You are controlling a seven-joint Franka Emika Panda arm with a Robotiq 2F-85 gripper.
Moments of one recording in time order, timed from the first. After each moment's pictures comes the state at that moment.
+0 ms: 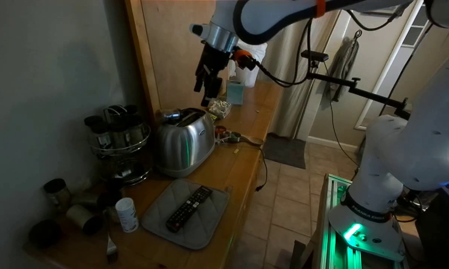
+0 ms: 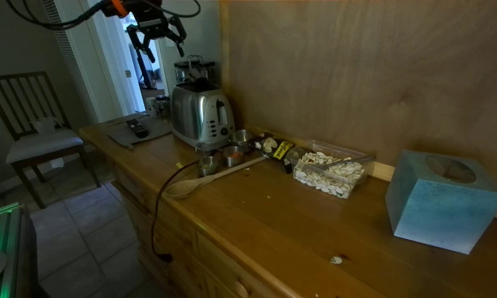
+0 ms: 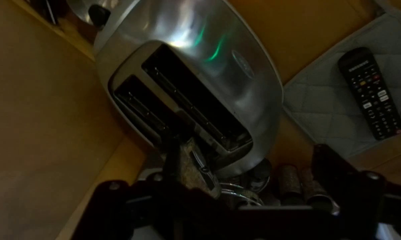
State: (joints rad) arm 0.25 -0.19 -0.10 -2.13 0.04 2.27 -0.73
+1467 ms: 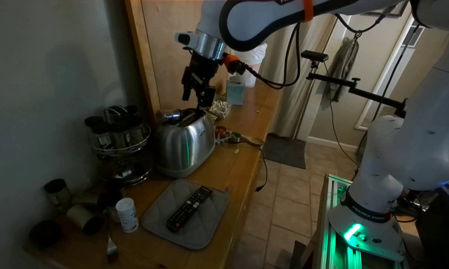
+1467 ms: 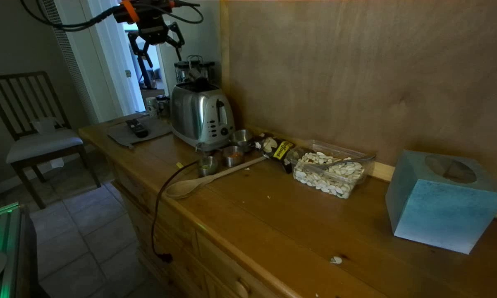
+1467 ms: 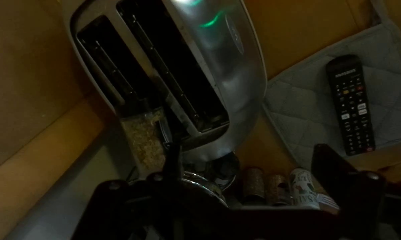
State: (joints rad) arm 0.20 -0.11 0.02 -2.08 0.06 2.25 -0.89
